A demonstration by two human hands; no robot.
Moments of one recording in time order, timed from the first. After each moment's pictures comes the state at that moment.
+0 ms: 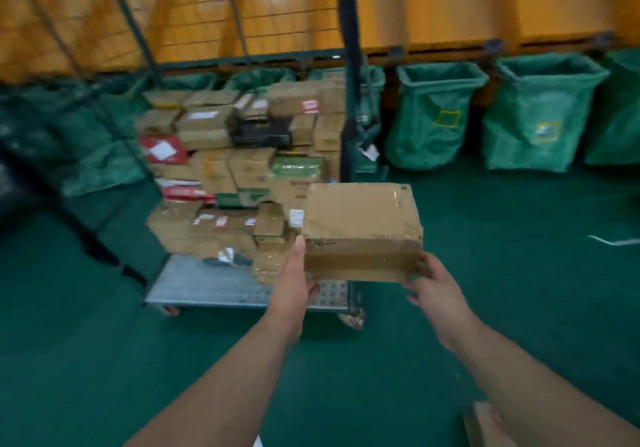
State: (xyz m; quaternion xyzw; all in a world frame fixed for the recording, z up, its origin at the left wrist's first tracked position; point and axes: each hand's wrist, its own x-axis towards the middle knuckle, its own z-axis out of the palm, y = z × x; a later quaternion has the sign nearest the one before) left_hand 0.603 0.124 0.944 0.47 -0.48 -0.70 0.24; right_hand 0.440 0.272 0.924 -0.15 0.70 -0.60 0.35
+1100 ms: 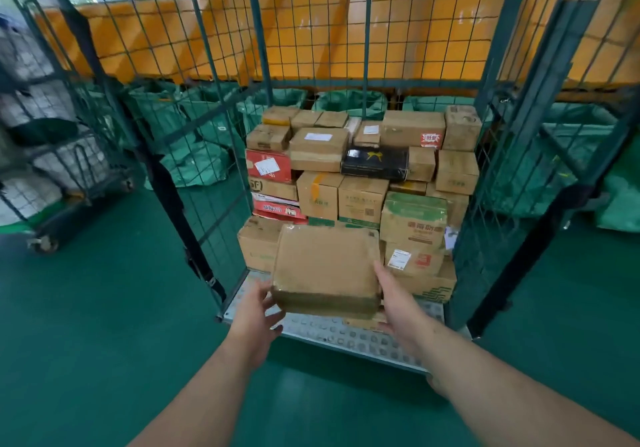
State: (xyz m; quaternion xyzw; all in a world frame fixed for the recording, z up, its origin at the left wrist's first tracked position) left_hand 0.896 -0.229 0.935 0.53 -0.37 -0.70 0.31; right_hand 0.684 -0.126 0.953 -0.18 0.68 -0.48 0.52
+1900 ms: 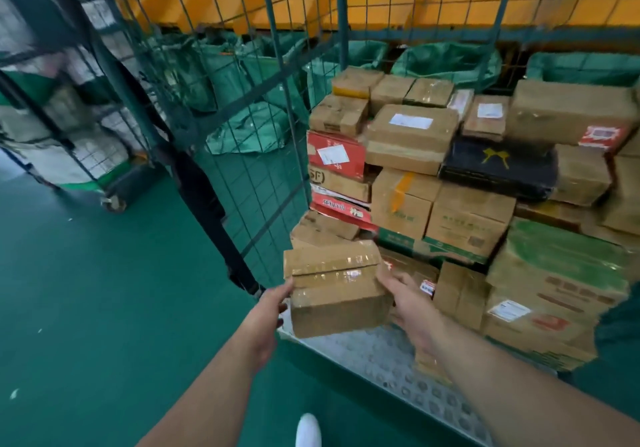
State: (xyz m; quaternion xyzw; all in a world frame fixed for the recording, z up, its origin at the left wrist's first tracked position) left_hand 0.902 -0.543 0.851 0.62 -0.37 -0.65 0.23; right_hand 0.649 -0.492 0.851 -0.20 0.64 -0.42 0.61
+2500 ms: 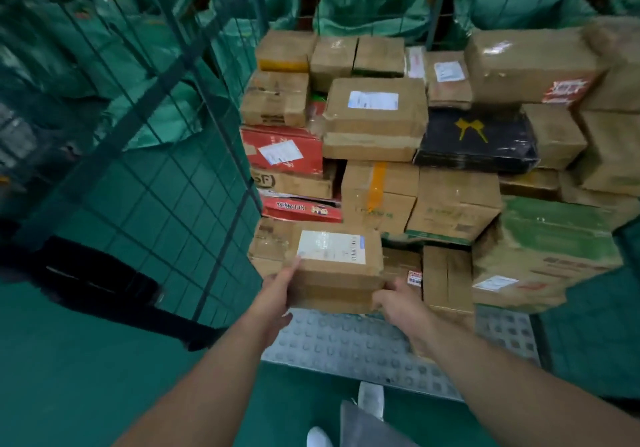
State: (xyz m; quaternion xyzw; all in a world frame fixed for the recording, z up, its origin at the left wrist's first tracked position) left_hand 0.833 -0.785 0.801 0.56 -0.40 -0.72 0.08; right_hand 0.638 -0.647 0.804 -0.14 0.77 -0.34 0.52
